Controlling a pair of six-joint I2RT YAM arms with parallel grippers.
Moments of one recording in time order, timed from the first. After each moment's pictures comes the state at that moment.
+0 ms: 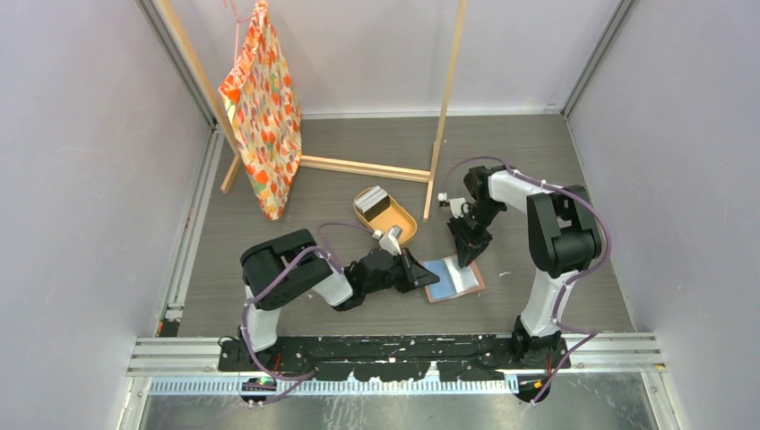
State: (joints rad) left arm -1.04 1.93 0.60 0.97 0.07 -1.24; right arm 0.24 1.89 1.19 -1.05 -0.42 -0.30
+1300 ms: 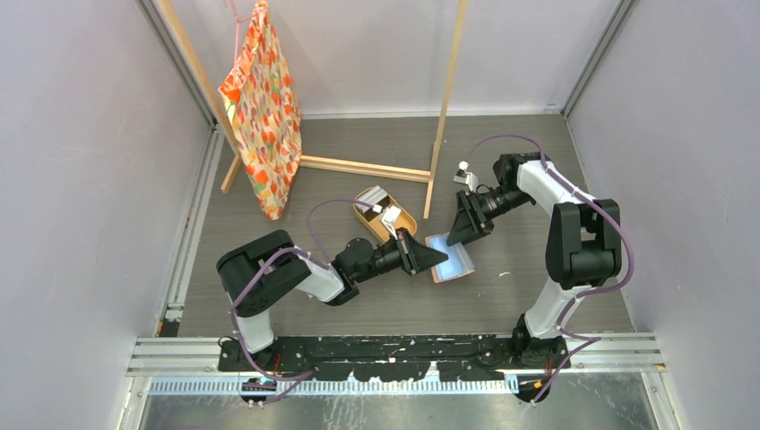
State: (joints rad) left arm -0.99 1.80 0.57 1.32 0.19 -1.00; right arm 0.09 1.76 1.25 -1.24 -0.99 -0.48
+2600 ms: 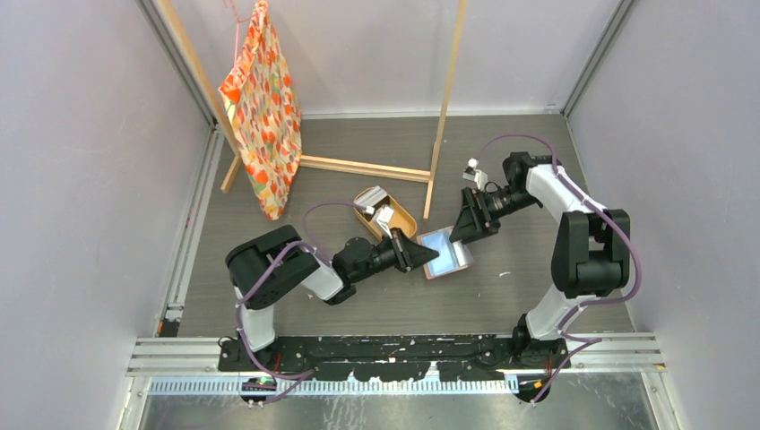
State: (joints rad) left arm -0.95 1.86 0.56 1.34 0.15 -0.98; right arm 0.04 1.72 1.23 -1.20 -1.00 -0.44
